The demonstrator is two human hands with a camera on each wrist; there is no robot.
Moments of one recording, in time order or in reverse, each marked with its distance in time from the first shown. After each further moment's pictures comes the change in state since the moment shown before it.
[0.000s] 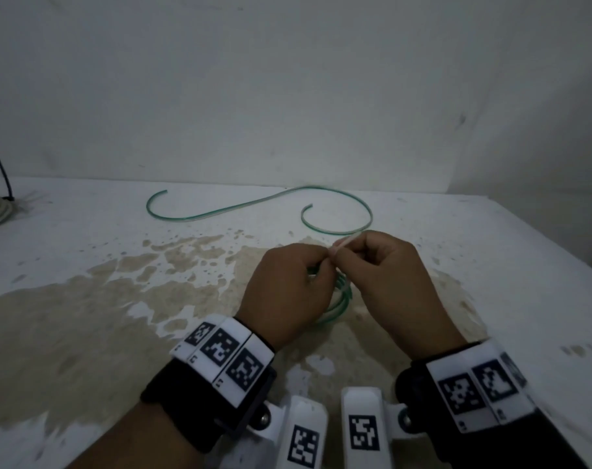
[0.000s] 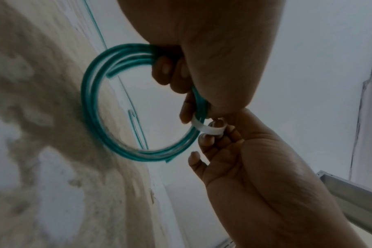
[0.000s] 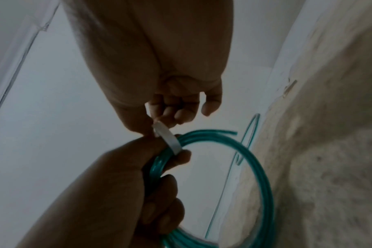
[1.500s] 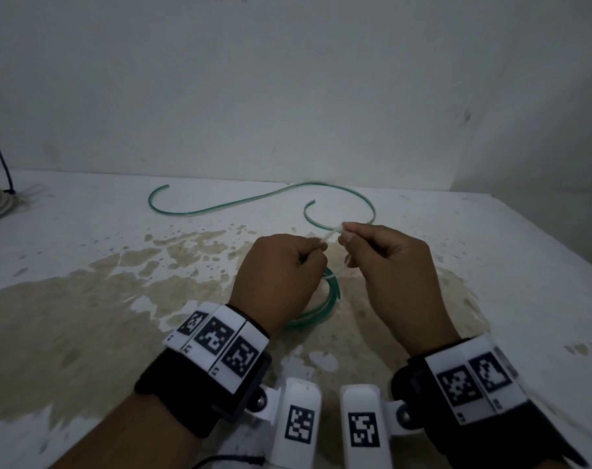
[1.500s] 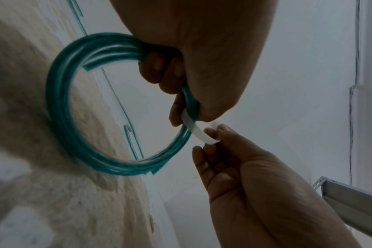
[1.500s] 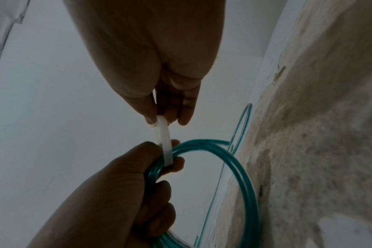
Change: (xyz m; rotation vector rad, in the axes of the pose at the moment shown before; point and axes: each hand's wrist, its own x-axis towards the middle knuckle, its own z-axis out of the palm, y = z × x) left_hand 0.006 -0.004 -0.012 0.060 -0.019 -0.179; right_hand 0.005 0.008 0.005 -0.044 0.158 -0.035
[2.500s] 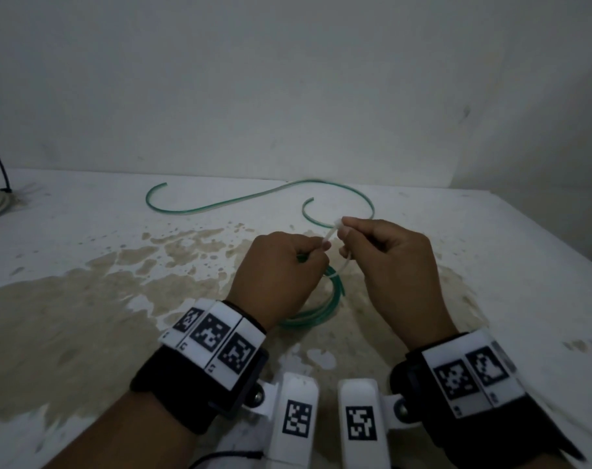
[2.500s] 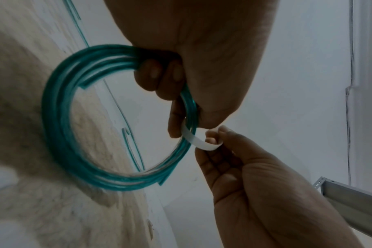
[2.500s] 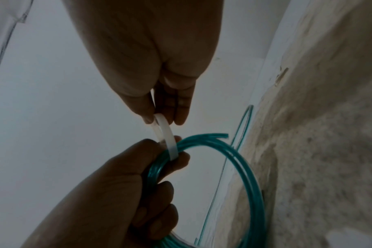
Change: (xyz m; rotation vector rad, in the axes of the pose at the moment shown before) left_hand 0.000 0.007 -0.002 -0.028 -0.054 -0.089; right_hand 0.002 0.000 -0.002 -0.028 0.015 -0.057
